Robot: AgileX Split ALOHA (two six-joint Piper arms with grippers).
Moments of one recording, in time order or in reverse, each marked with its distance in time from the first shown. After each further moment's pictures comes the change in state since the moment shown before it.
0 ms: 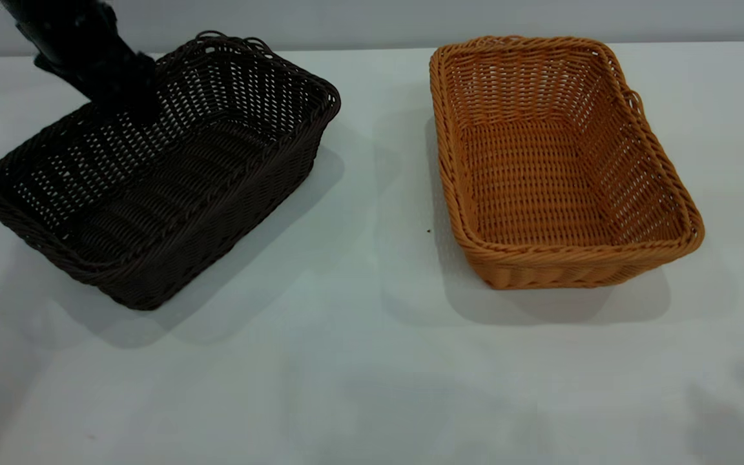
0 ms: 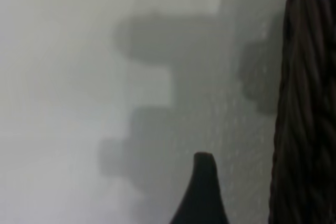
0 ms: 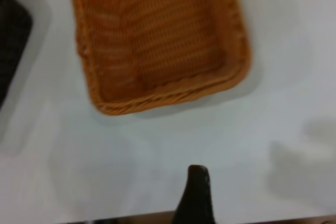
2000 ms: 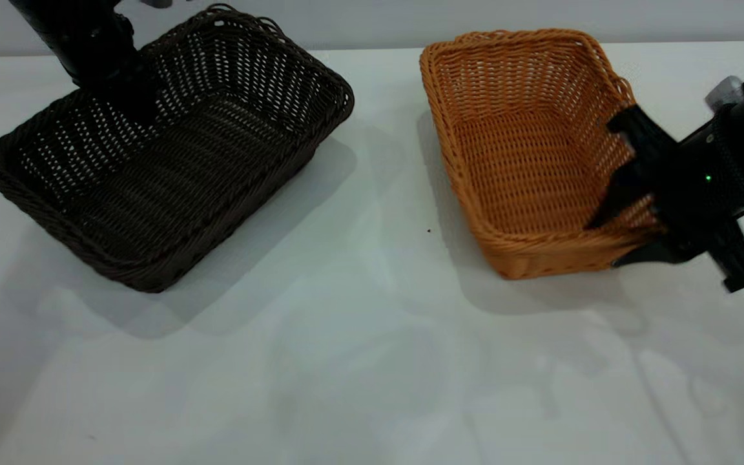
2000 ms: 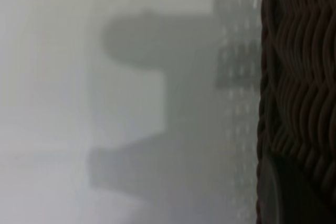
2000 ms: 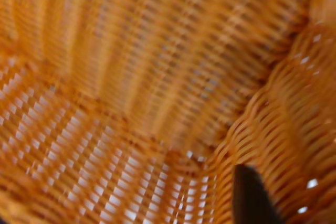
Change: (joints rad) left arm 0.001 0.058 -0.080 -0.060 0.044 0.120; right arm 0.179 1.150 -0.217 1.365 -0.453 -0.594
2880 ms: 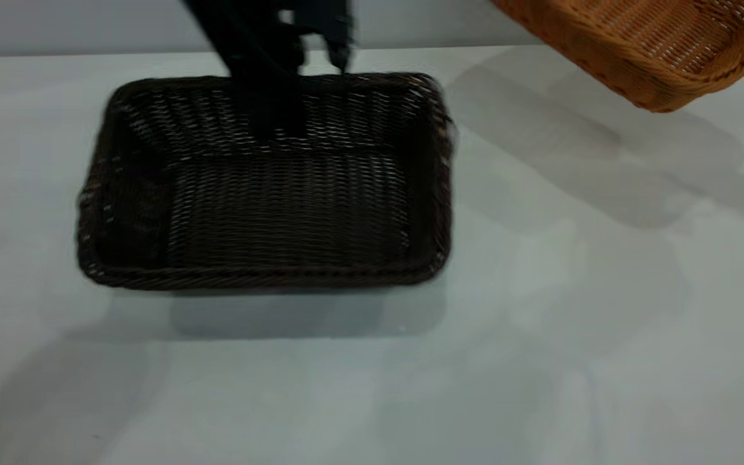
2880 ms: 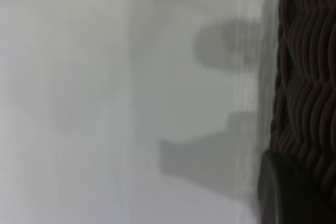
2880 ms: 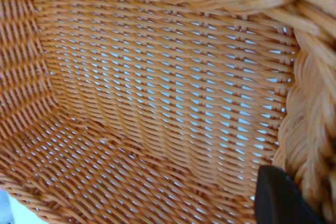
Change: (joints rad) left arm -0.357 -0.004 -0.003 0.010 -0.061 0.614; right arm -0.518 0.006 -0.420 -0.407 0.450 -0.219
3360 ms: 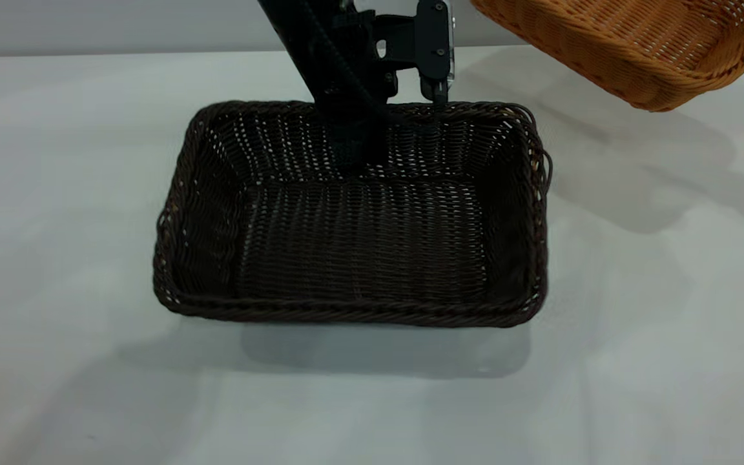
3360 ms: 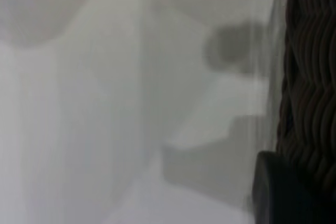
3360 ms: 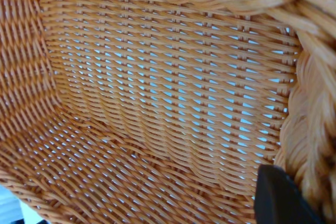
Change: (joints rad) left arm -0.133 0.024 0.000 0.015 -0.043 -0.160; right arm 0.000 0.005 -0.026 -0.032 0.050 0.020
